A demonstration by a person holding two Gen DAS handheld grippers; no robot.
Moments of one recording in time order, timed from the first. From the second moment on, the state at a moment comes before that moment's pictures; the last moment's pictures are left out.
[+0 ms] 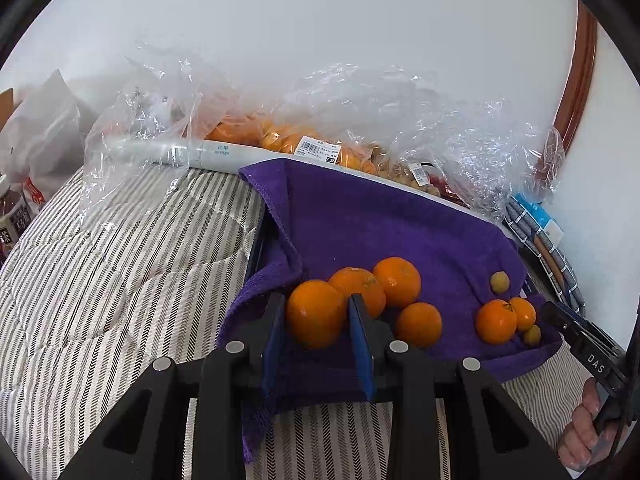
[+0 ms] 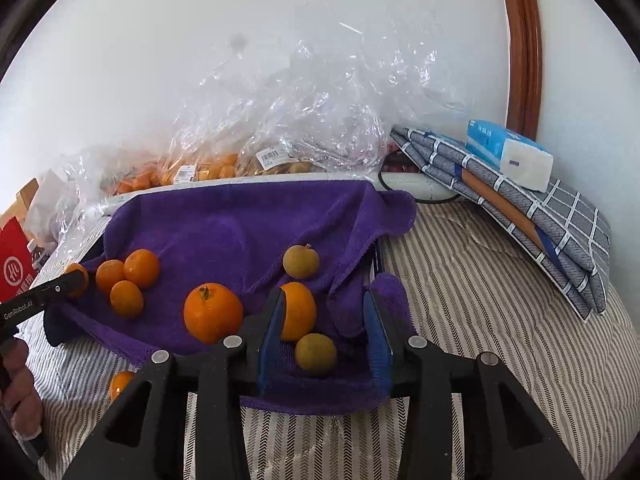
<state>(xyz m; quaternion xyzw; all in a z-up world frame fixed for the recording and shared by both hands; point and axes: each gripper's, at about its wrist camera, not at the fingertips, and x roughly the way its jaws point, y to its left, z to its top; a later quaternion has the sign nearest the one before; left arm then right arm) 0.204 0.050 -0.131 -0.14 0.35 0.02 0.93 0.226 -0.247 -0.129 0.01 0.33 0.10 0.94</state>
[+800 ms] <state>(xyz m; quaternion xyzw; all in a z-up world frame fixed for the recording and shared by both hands) 0.195 0.045 -0.127 -0.12 0.34 0.01 0.93 0.219 -0.256 -0.120 0.04 0.30 0.09 0.95</state>
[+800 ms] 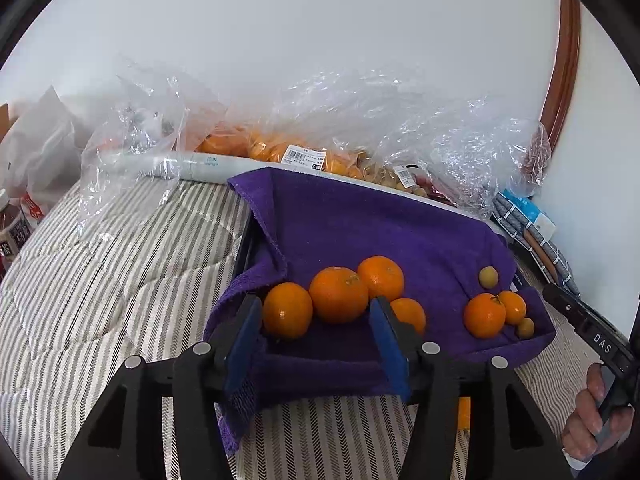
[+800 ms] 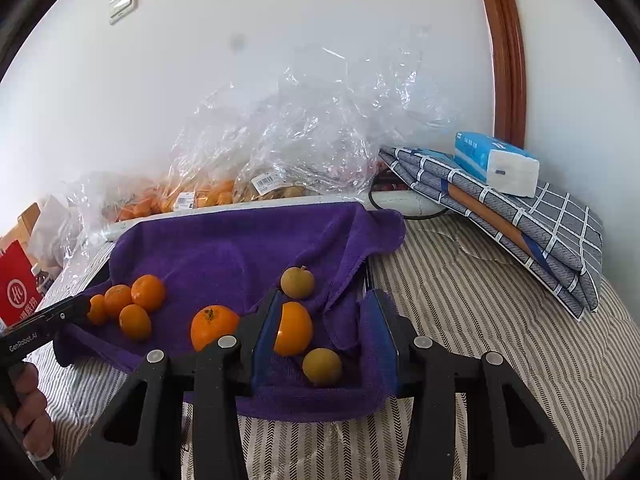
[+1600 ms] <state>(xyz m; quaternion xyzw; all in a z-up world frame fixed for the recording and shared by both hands) 0.150 0.051 -0.120 -0.12 0.33 0.00 0.94 0.150 -0.185 -0.144 0.00 0.40 0.19 0.90</state>
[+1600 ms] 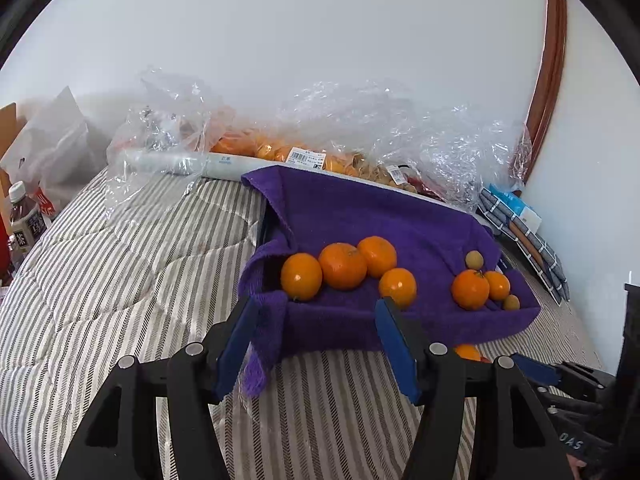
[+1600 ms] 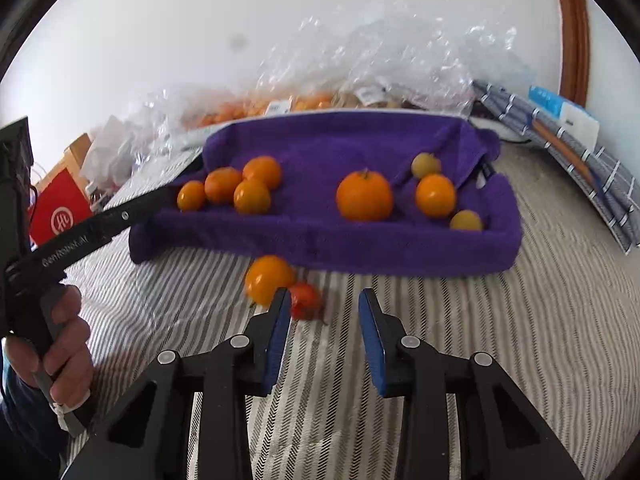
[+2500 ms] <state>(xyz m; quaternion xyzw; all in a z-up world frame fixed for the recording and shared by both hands) 0.168 -0.057 -0.140 -0.04 0.42 -0.13 0.90 0.145 -0.256 -0.136 -0.02 0.39 0.17 0.91</state>
